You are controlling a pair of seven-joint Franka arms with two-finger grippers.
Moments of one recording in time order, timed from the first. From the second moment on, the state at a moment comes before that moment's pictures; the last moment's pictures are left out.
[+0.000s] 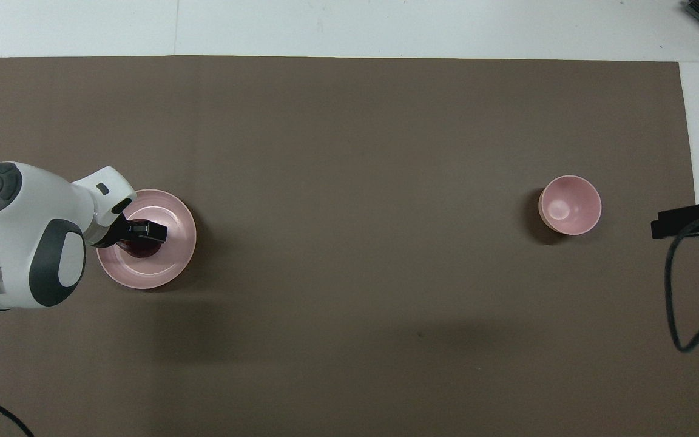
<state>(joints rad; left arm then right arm) -0.03 0.13 -0.04 -2.16 -0.04 2.25 0.05 -0.04 -0.12 0.03 -1.61 -0.02 1.50 0.02</state>
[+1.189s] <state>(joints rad) -0.03 0.13 -0.03 -2.10 -0.05 2.10 0.01 -0.04 -0.12 0.03 -1.61 -0.02 1.50 0.02</state>
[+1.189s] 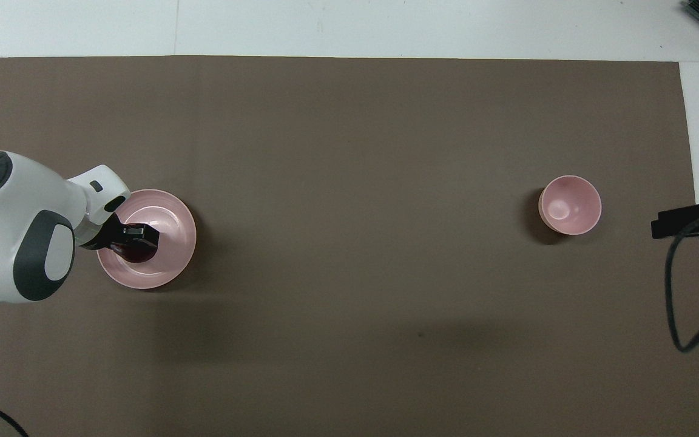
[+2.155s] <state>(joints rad) -0.07 0.23 -0.04 -1.68 -0.47 1.79 -0.75 -0.04 -0.12 0.03 -1.62 0.06 1.45 -0.02</state>
